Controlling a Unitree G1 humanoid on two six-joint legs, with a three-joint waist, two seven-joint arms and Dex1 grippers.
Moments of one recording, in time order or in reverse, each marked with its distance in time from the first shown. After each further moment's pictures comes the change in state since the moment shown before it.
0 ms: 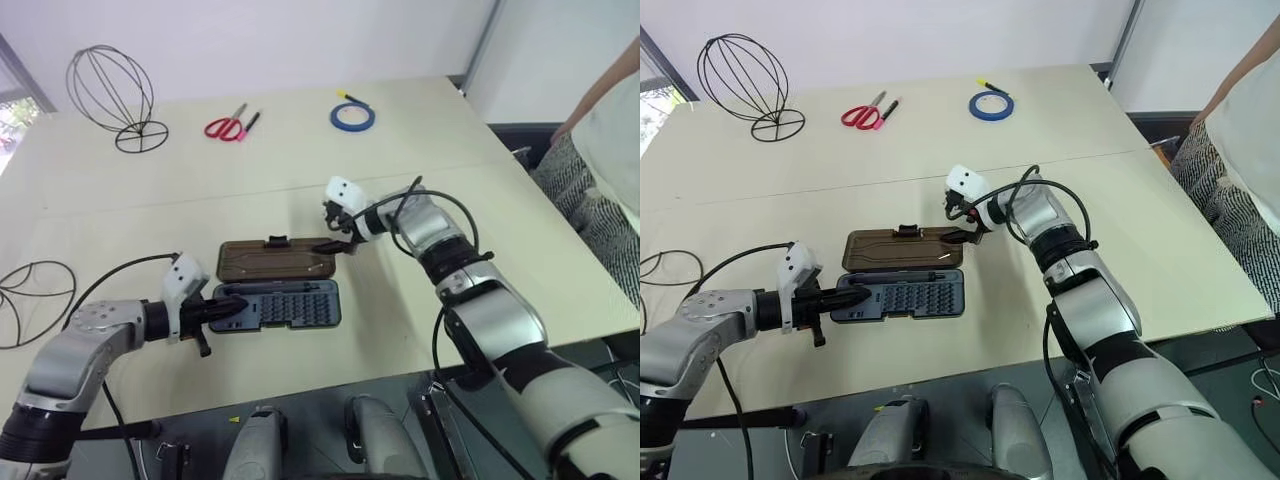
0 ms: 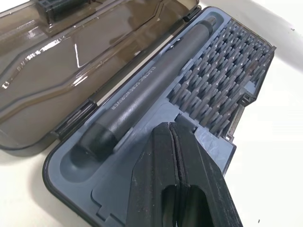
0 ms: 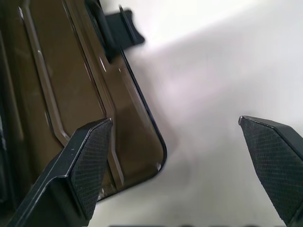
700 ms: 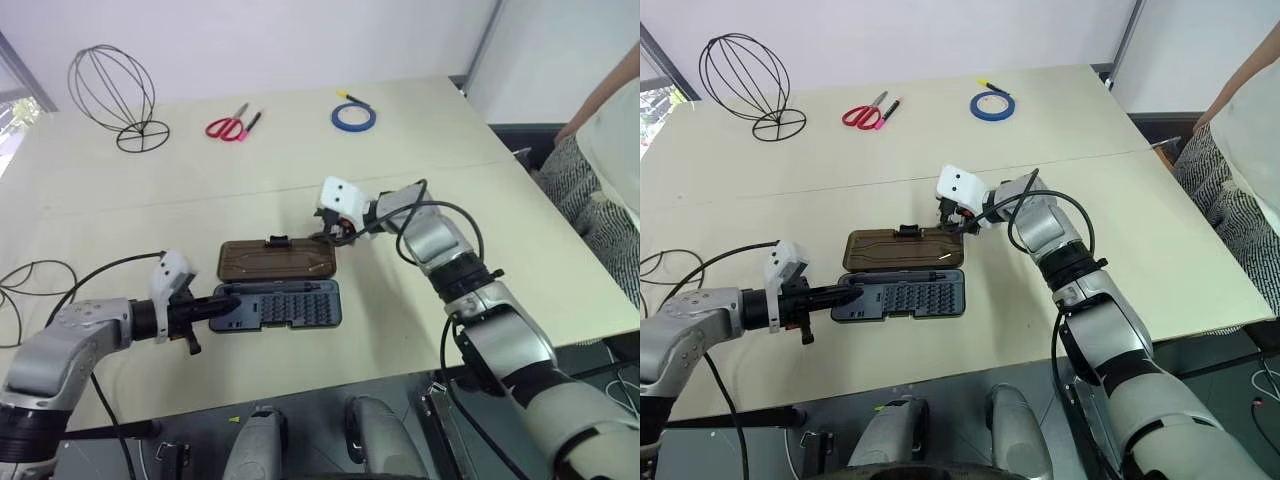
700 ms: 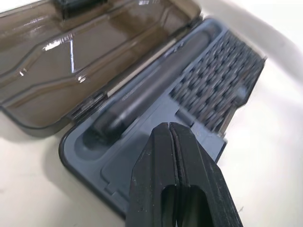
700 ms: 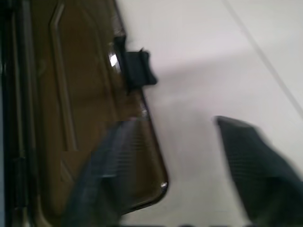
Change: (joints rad) left arm 0.014 0.044 0.033 0.000 -0.066 0.059 -0.018; right arm 0.132 -0.044 0.054 -0.349 -0.041 -0.055 -0.026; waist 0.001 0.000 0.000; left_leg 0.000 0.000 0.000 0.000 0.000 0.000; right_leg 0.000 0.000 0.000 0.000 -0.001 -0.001
